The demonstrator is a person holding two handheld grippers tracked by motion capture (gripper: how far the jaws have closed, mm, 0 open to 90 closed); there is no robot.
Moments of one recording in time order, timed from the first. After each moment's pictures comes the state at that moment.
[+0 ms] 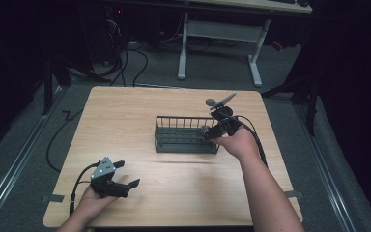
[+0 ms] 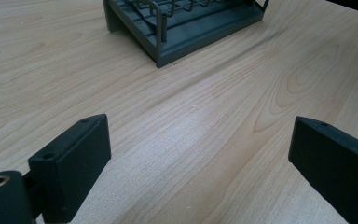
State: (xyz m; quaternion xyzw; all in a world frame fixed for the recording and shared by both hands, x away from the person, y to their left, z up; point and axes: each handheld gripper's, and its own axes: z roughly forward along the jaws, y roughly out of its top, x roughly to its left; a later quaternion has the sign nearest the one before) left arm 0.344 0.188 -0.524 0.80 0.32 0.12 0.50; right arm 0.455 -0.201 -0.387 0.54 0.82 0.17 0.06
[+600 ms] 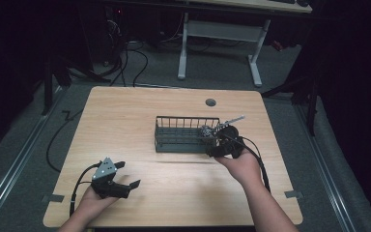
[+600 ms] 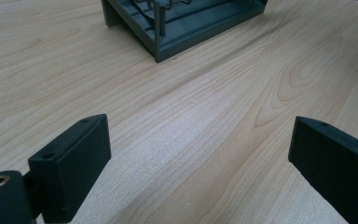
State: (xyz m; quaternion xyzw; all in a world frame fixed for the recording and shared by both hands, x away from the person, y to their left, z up) left arm 0.344 0.185 -0.526 0.81 0.31 0.12 0.49; right arm 0.396 -0.209 -0.414 0.51 0.82 0.24 0.12
